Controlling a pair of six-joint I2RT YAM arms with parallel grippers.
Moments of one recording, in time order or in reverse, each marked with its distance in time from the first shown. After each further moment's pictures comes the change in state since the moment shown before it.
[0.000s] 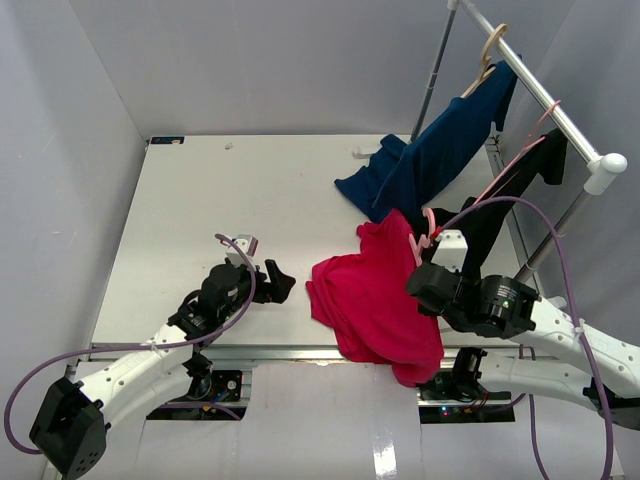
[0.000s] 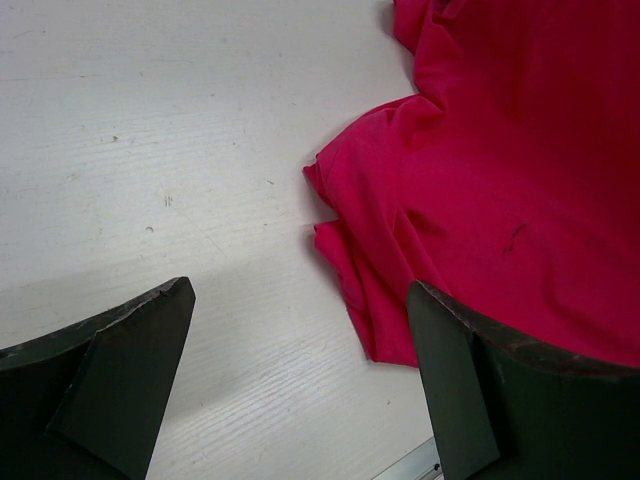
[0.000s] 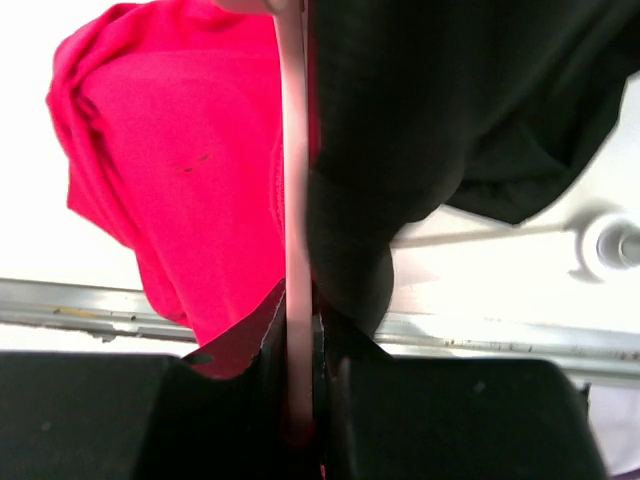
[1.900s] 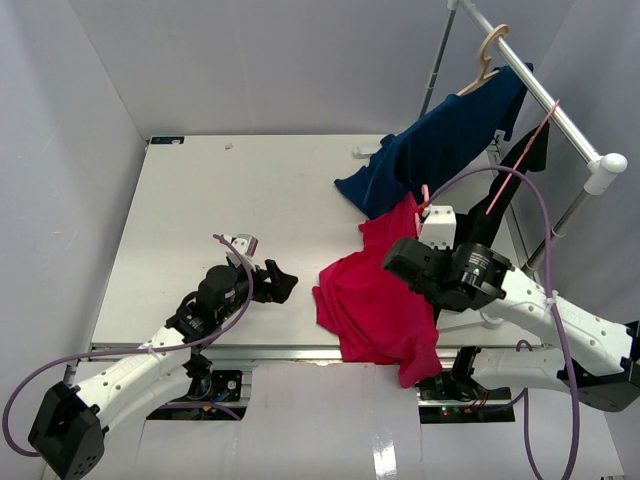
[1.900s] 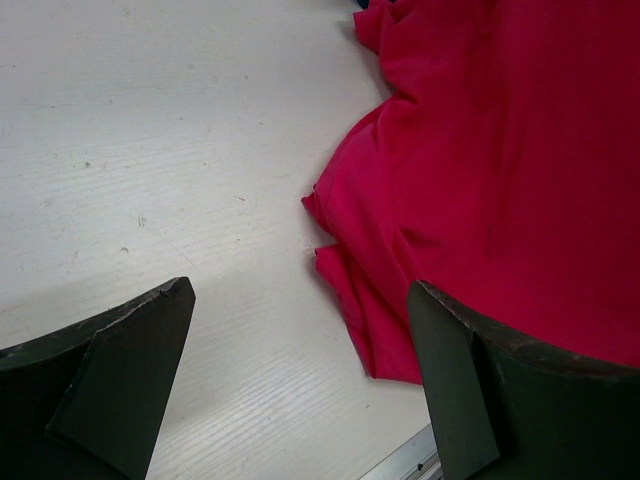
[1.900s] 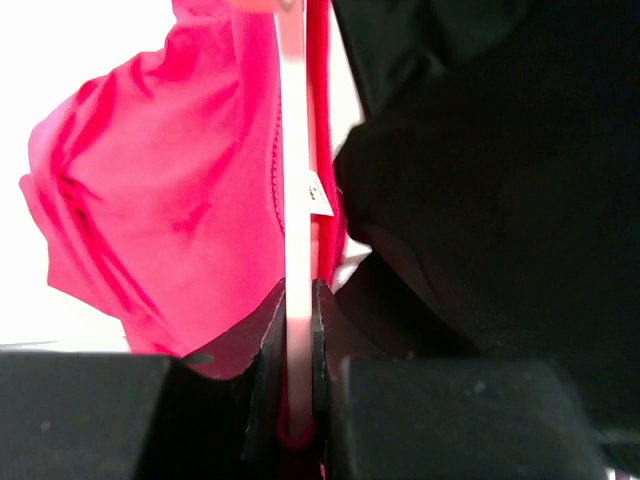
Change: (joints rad) left arm -0.007 -0.033 -0.002 0.031 0.034 0.007; right arm -0.055 0.239 0.240 -0.137 0.083 -0.004
